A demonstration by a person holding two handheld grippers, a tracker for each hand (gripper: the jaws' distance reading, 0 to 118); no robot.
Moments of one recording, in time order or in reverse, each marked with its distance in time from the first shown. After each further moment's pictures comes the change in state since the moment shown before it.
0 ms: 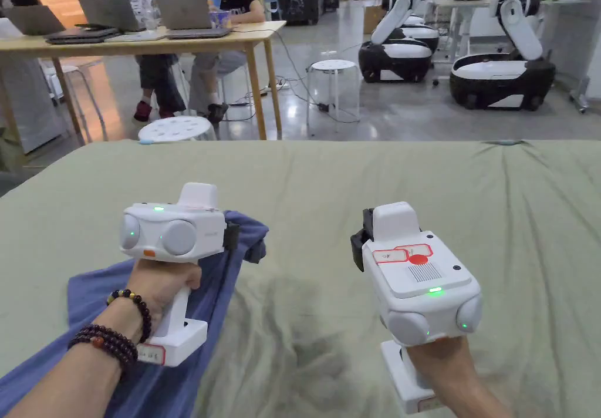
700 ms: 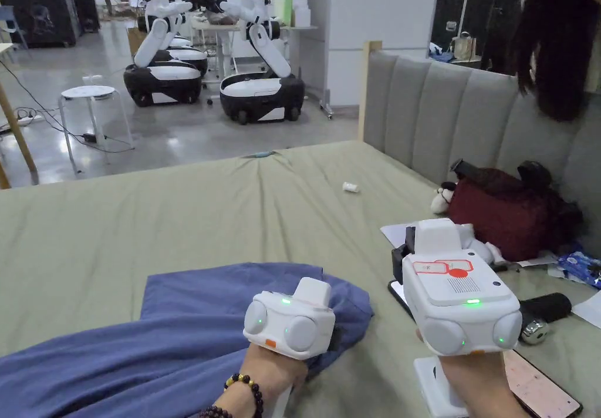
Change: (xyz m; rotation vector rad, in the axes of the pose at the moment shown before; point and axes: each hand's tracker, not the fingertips) left arm 0.442 -0.081 -0.095 -0.199 -0.597 -0.368; right arm 0.292 -0.057 0.143 -0.128 -0.609 -0.055
